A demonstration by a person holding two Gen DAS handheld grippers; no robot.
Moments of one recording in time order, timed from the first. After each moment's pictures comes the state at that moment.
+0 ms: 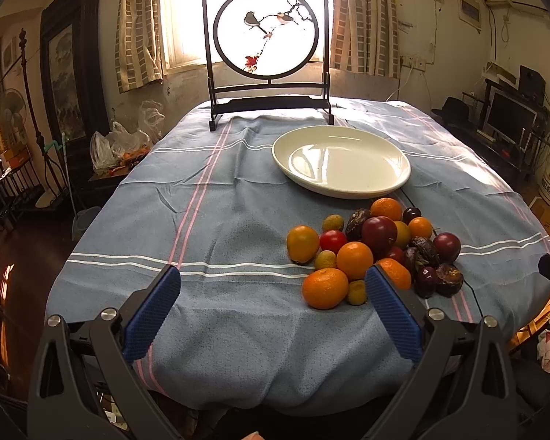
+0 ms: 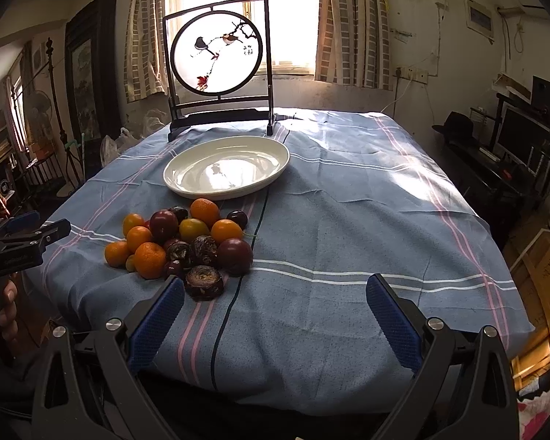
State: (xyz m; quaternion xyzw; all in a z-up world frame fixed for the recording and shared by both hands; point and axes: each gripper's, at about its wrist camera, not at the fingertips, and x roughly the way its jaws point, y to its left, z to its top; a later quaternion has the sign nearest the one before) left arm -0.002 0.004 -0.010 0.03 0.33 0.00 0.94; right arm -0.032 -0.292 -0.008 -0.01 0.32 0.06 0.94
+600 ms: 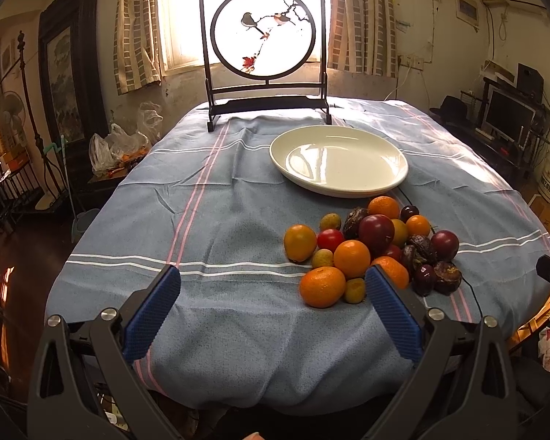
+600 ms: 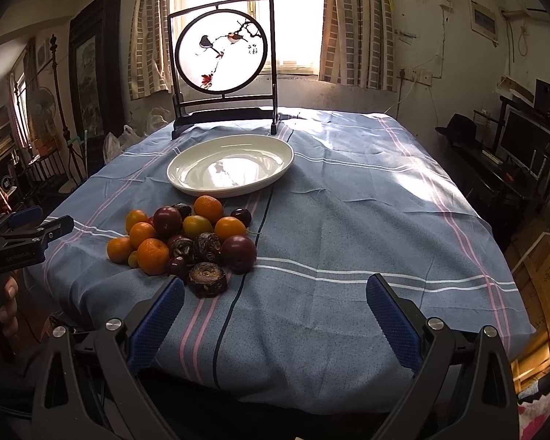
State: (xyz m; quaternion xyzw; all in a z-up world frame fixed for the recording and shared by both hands) left arm -0.003 0.000 -0.012 0.03 0.33 0.00 0.94; right arm -0.034 -0.289 -0.008 -0.01 0.32 0.07 0.94
